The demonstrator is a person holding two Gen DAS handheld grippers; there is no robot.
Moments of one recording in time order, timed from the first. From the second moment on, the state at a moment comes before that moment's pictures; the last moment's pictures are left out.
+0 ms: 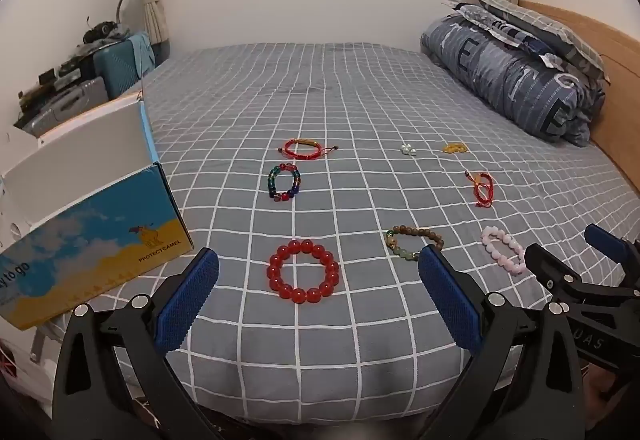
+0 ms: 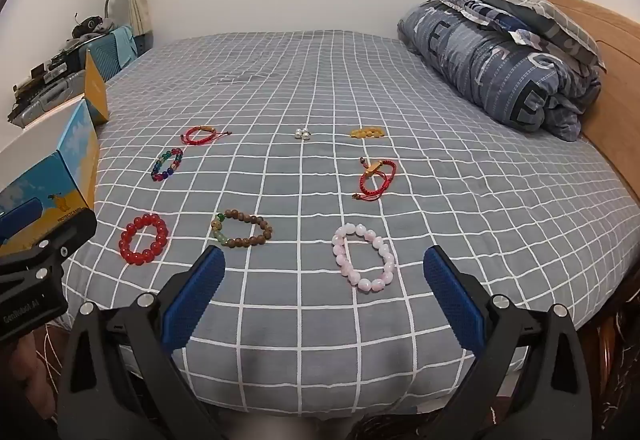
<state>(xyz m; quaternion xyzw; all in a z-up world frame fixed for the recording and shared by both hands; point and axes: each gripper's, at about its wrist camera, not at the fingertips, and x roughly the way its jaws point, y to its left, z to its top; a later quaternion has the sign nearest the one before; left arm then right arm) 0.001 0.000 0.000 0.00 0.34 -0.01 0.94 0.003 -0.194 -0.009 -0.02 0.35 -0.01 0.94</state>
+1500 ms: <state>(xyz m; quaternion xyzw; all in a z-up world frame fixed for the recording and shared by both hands) 0.001 -0.007 -0.006 0.00 0.34 -0.02 0.94 0.002 -0.189 -0.009 -0.01 0.35 0.00 0.94</state>
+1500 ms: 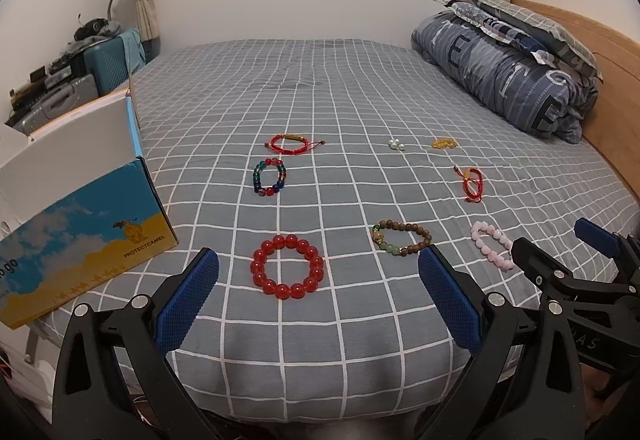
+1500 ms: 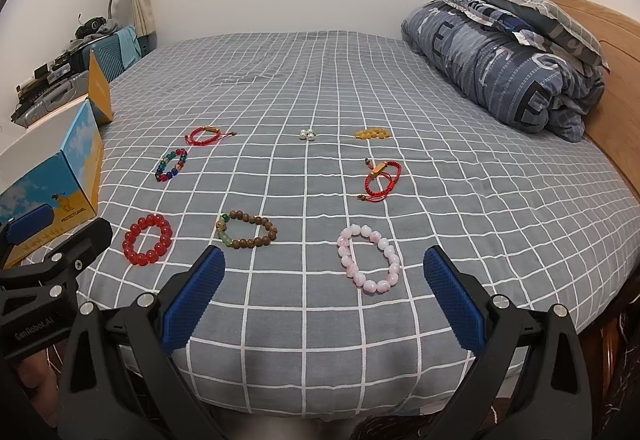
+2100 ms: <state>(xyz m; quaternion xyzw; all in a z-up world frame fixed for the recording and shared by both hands) 0.001 -0.006 -0.006 0.00 0.34 -0.02 0.94 0.000 -0.186 -0.009 -0.01 0.35 0.00 0.94</state>
